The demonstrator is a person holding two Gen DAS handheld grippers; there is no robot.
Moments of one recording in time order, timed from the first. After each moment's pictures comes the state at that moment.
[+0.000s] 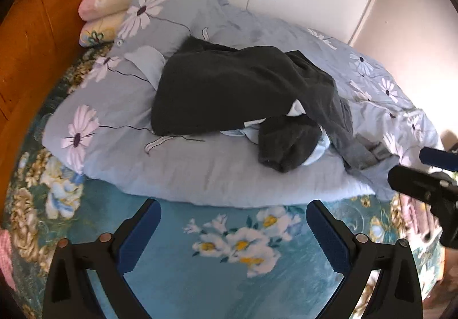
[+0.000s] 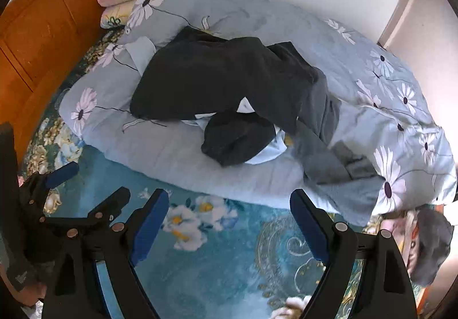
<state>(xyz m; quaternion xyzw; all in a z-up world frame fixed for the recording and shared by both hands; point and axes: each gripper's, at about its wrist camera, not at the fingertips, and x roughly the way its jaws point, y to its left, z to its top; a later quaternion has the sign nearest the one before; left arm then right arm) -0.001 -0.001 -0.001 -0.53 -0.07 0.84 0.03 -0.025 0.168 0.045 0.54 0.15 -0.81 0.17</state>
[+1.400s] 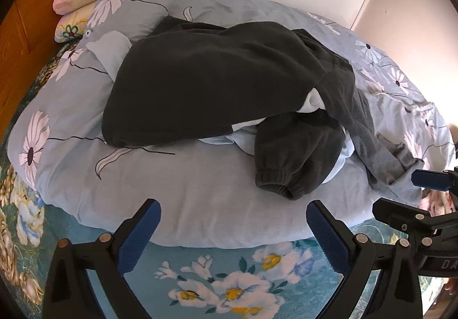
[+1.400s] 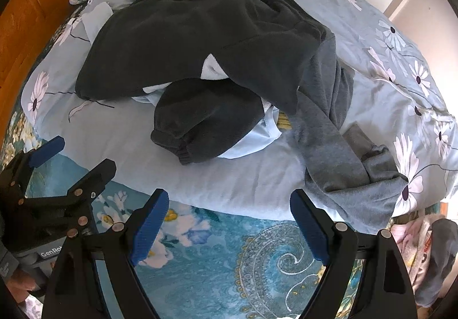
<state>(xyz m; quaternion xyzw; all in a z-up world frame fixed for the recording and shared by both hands) -0.089 0.018 -0.098 -0.51 -0.05 0.85 0.07 -0.103 0.183 -0.064 0.59 0.16 -0.77 0.17</state>
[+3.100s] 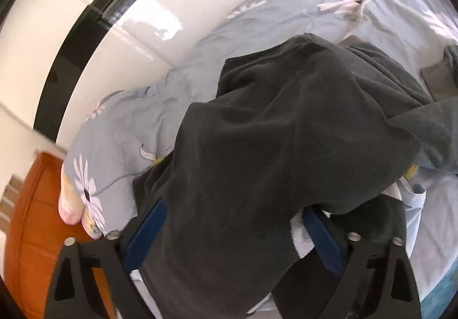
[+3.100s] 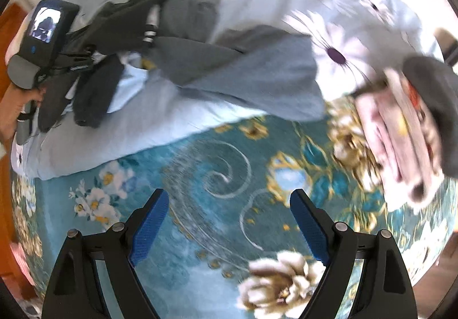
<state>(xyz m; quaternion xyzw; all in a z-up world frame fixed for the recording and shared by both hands) -0.215 0.201 -0.109 -0.34 0.43 0.82 0.15 -0.013 0.406 -0.079 0.62 -0.03 -0.78 0.02</state>
